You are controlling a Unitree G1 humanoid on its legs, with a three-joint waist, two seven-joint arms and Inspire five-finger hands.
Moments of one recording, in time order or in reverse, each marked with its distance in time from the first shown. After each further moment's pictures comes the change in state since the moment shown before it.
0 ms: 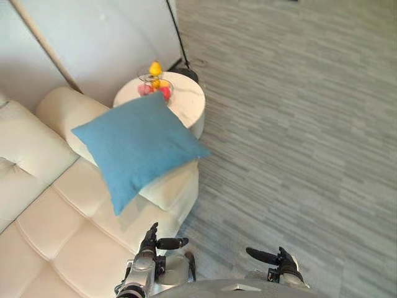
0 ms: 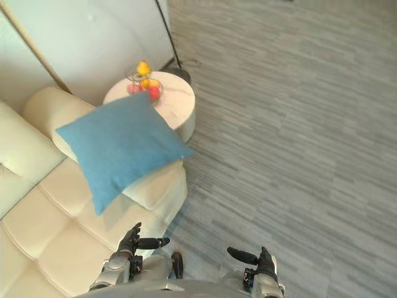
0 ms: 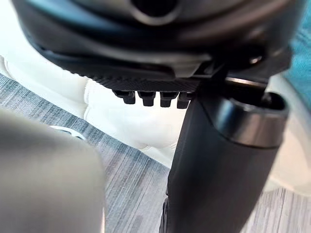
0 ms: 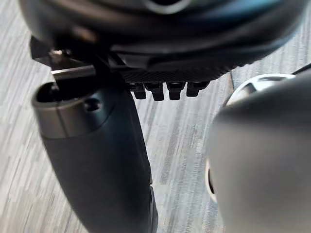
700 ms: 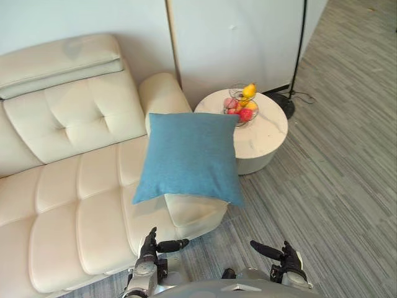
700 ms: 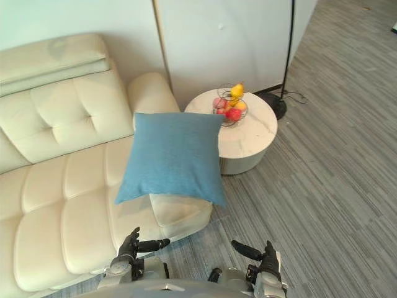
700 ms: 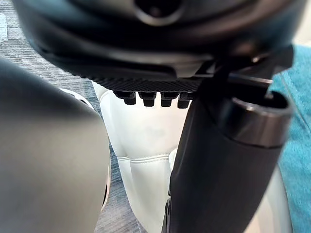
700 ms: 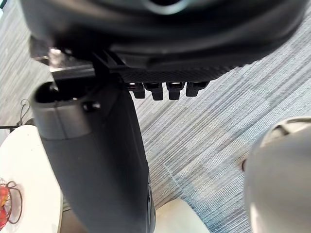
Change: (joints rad) left arm 0.036 -0.052 0.086 -0.018 0.022 0.006 0.013; right arm 0.049 0.025 -0.029 -0.098 0.008 -0.020 0.007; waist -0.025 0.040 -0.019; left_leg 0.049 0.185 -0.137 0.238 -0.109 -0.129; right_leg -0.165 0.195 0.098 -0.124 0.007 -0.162
